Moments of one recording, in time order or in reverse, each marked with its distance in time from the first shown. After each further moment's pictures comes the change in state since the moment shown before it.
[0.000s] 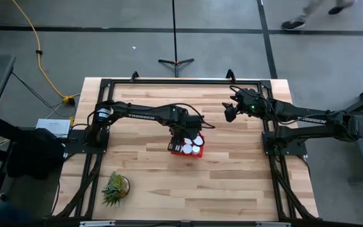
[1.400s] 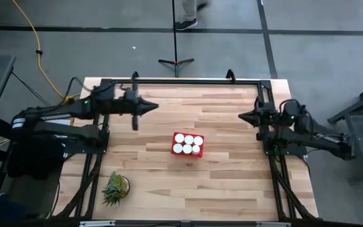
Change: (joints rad) left arm 0.205 -1.172 -1.010 1.101 0.111 -0.316; right arm -0.017 -0.661 -0.249 0.139 -0.581 -0.240
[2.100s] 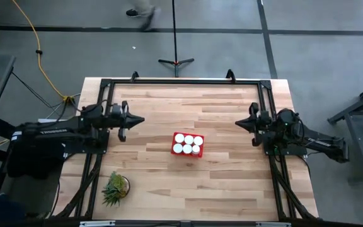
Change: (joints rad) left arm -0.001 -0.471 -0.583 0.237 0.027 -0.179; right arm 0.000 -0.181 -0.290 0.195 -0.060 -0.082
